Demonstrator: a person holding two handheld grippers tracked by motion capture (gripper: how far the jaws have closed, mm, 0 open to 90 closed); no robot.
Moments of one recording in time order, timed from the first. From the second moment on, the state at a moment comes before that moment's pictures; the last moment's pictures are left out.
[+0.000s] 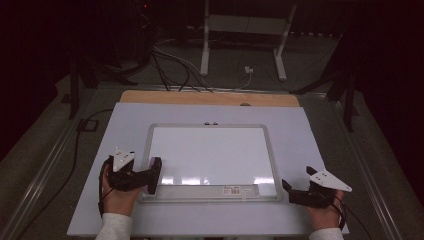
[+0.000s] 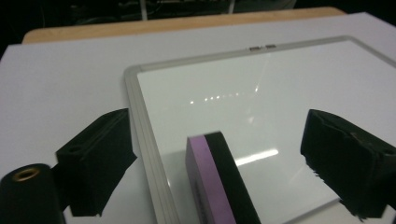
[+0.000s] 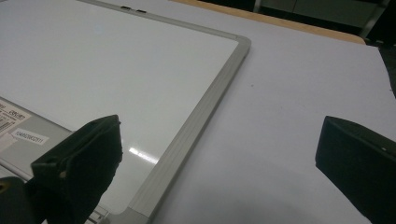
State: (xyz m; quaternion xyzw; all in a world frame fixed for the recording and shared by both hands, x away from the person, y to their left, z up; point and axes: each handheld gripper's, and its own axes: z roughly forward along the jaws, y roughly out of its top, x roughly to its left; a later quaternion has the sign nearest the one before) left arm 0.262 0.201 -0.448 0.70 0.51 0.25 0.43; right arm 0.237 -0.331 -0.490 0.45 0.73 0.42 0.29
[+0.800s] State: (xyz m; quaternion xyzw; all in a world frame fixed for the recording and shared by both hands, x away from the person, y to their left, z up) left arm 0.237 0.238 -0.454 0.68 0.42 0.29 0.52; right arm 0.230 -0.327 -0.481 0.42 0.72 0.47 0.29
